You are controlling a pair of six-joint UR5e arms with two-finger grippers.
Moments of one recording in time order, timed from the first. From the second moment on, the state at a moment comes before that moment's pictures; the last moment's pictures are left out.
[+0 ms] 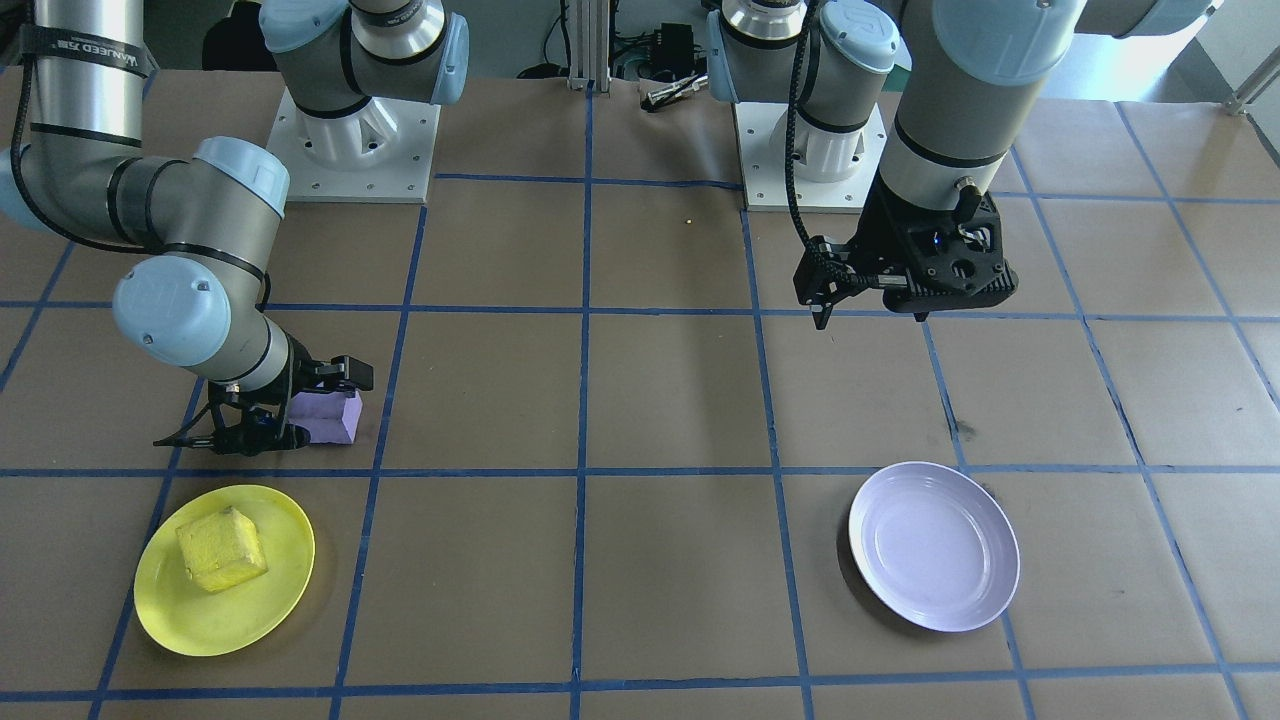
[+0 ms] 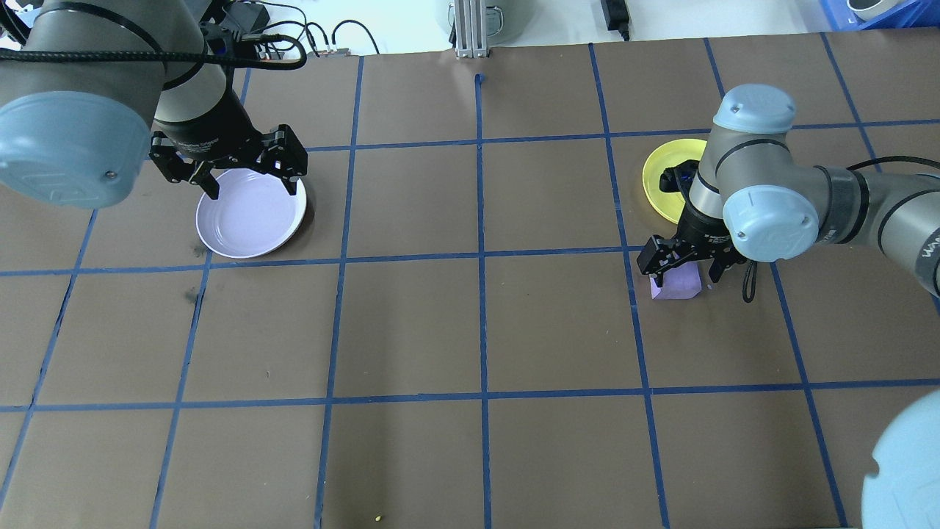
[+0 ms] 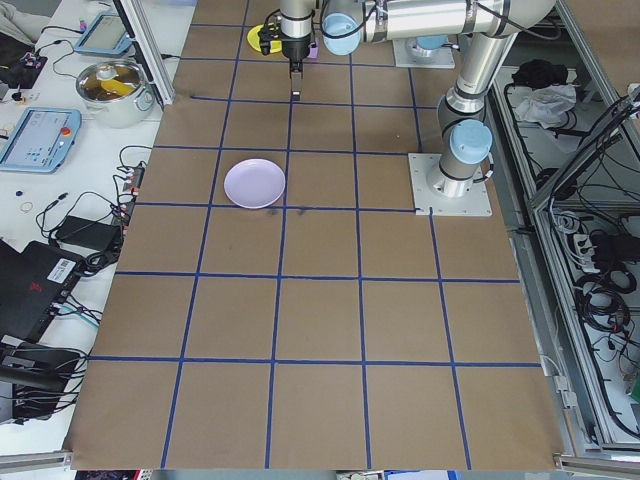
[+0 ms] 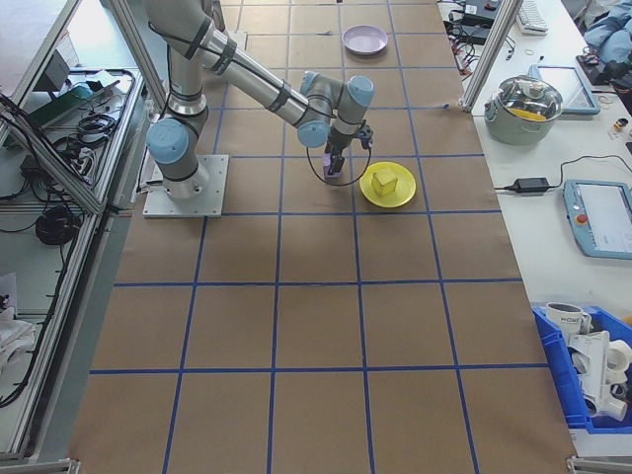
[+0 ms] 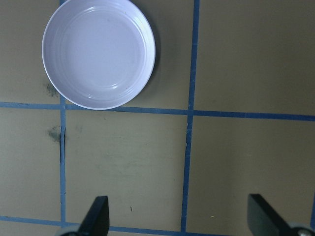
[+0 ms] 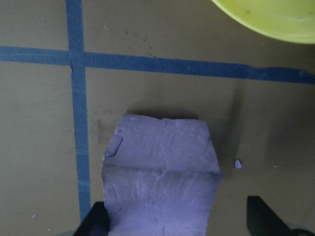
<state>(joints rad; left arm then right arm) -1.57 -1.60 -1.67 -1.40 1.65 -0.06 1.43 -1.28 1.96 -2.01 -1.61 -0.22</state>
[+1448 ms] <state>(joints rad) -1.57 -1.60 -1.67 -1.38 1.64 -0.06 1.43 -1.27 1.99 -2.09 -1.61 -0.22</state>
